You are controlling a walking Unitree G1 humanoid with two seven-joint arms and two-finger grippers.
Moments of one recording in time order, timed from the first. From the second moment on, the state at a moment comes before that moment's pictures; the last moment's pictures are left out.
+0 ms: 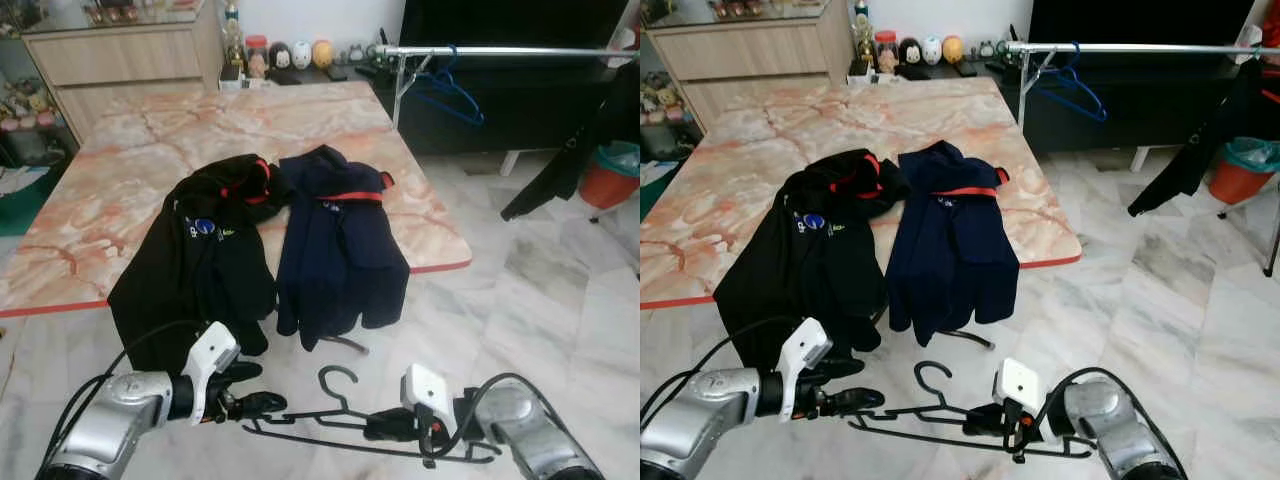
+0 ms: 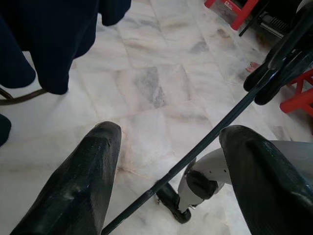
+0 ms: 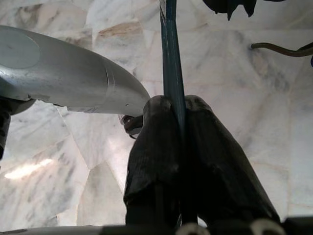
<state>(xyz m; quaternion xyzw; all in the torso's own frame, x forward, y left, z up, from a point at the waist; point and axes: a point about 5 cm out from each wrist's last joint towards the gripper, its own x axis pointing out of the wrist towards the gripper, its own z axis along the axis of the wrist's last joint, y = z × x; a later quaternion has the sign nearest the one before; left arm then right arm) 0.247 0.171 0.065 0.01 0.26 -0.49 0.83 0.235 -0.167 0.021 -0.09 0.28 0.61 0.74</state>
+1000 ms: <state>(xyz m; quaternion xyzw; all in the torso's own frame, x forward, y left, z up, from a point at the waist) 0.245 0.151 0.035 0.00 0.32 -0.51 0.80 0.244 -0.152 0.023 -0.07 0.26 0.61 0.75</state>
